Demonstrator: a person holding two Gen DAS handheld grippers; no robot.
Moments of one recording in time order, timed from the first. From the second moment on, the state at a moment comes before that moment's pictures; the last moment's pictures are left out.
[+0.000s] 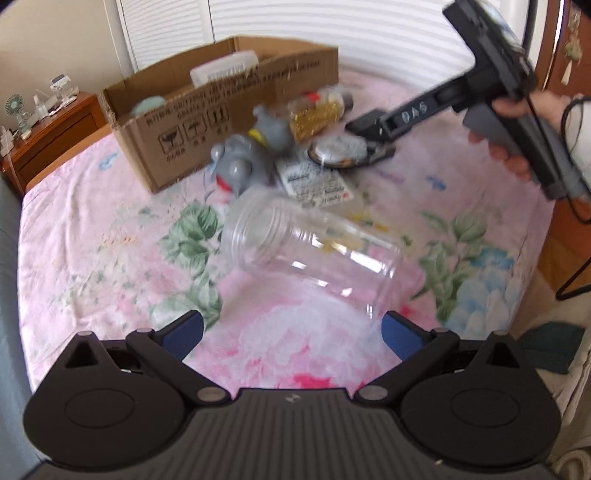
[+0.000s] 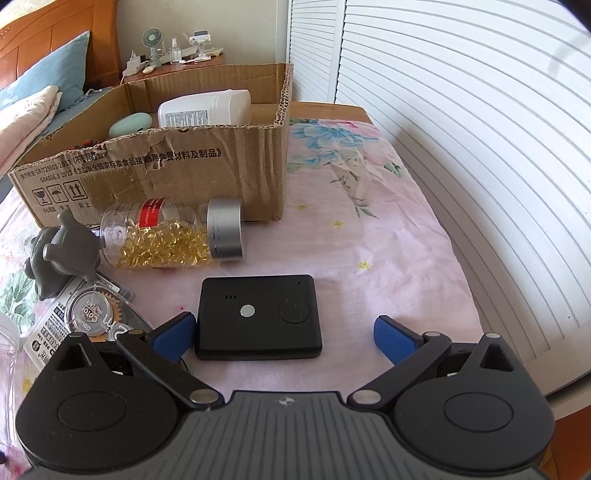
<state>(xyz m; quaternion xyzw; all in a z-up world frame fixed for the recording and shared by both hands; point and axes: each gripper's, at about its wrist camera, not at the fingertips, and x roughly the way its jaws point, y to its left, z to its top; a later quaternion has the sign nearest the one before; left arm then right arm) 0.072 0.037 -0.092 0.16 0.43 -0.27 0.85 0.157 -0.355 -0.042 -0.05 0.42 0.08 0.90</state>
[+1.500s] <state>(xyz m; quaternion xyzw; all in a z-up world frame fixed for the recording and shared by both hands) 0.093 0.009 -0.086 0.15 0.38 -0.22 0.89 0.150 -0.346 -0.038 -0.07 0.39 0.14 0.91</state>
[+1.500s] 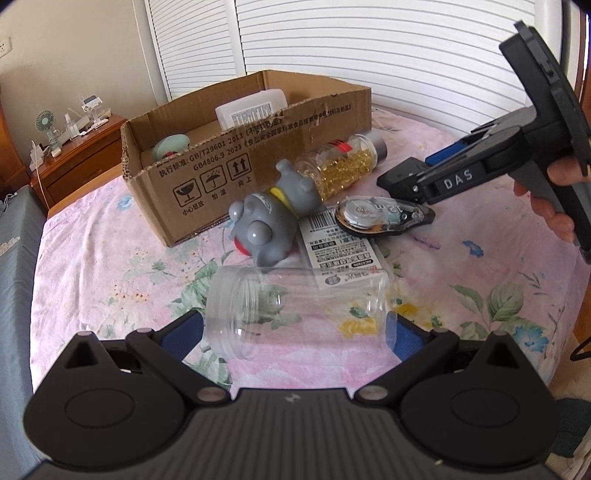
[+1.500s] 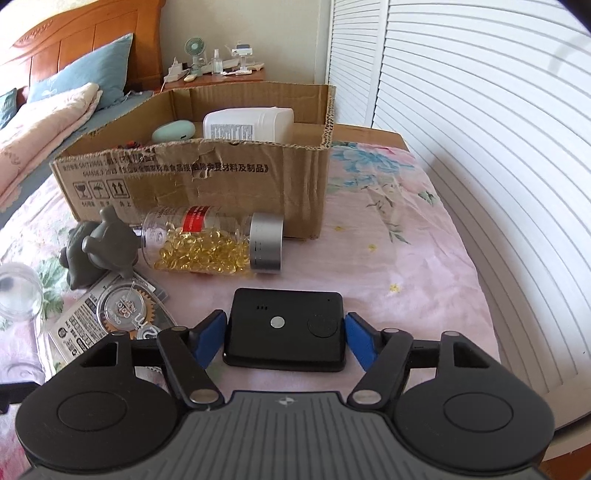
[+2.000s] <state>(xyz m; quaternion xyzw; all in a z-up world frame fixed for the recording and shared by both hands) 0.096 0.016 -0.082 0.11 0.38 -0.24 0.89 0.153 -0.346 -0.035 -0.08 0.40 0.14 0.90</state>
